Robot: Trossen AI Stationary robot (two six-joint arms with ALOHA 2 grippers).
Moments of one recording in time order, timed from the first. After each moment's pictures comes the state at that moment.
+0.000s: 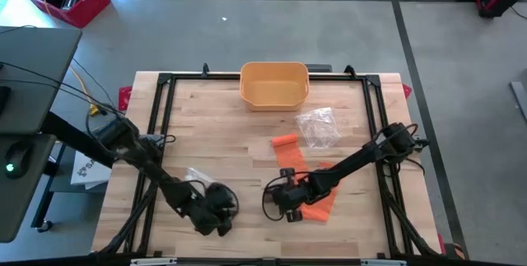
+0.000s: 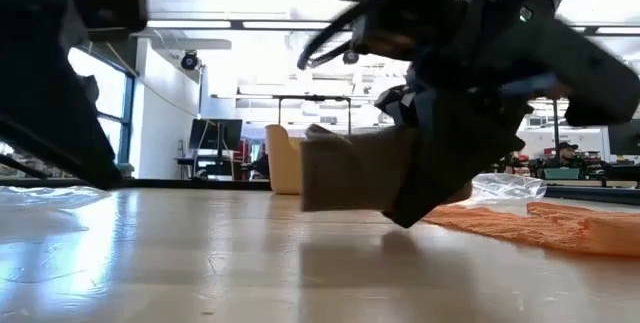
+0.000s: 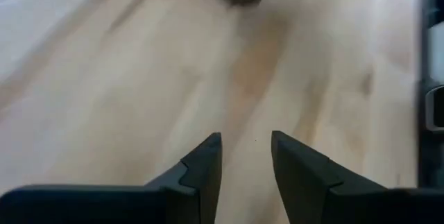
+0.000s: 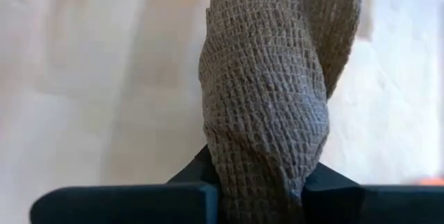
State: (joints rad) left arm -0.75 1.74 0.85 -0.06 -0.51 -1.12; right arm 0.45 1.98 1.20 -0.31 0.20 0.21
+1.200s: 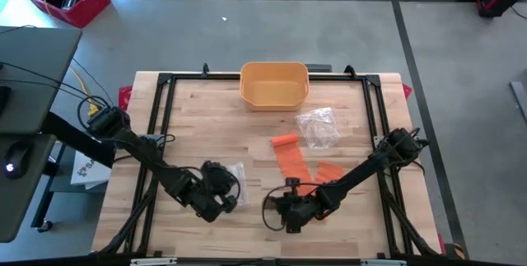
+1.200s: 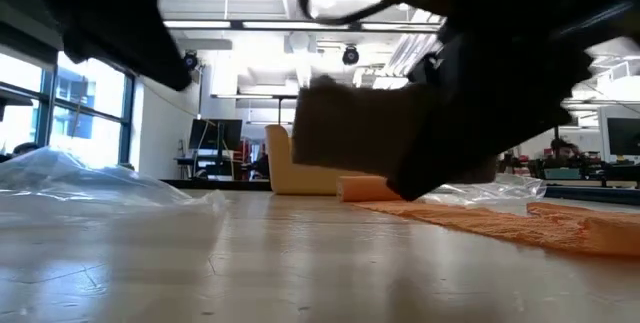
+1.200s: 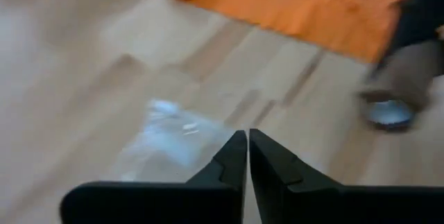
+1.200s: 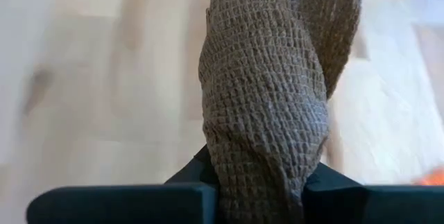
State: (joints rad) left arm -0.65 1.60 0.98 -0.51 -0.74 -1.18; right arm 0.57 1.98 1.20 -0.23 0.39 0.41
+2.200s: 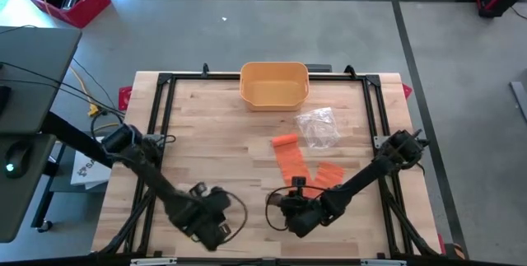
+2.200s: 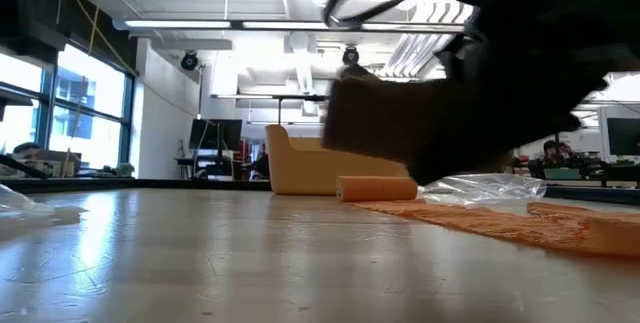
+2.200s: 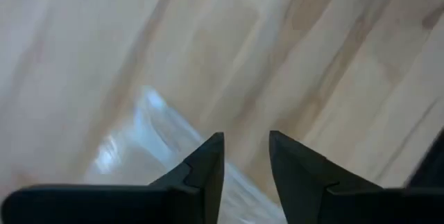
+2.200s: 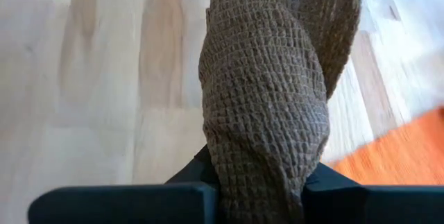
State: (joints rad) left arm -0.75 1.85 1.47 -1.10 -0.33 -1.31; right arm 0.63 1.98 1.20 -0.32 0.60 0.44
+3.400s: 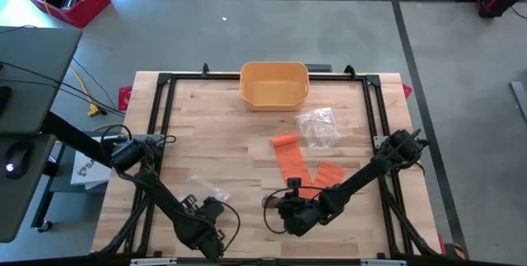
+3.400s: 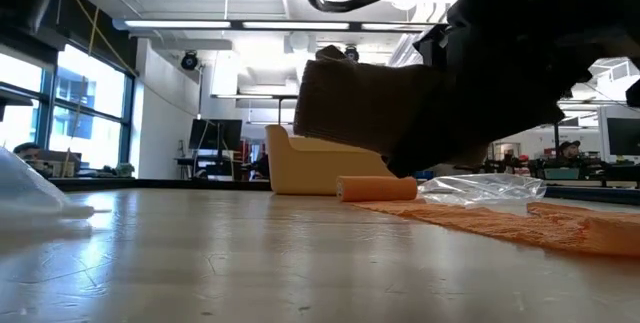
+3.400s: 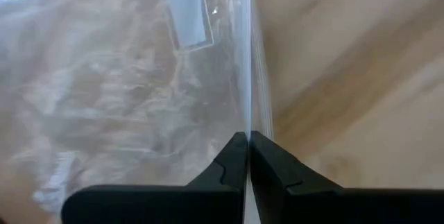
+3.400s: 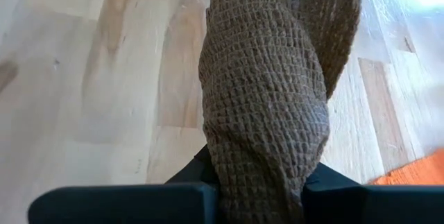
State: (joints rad) left arm -0.82 2.02 1.42 -1.13 -0.15 -1.55; right arm 0.61 1.98 1.20 -0.23 0.57 0.32
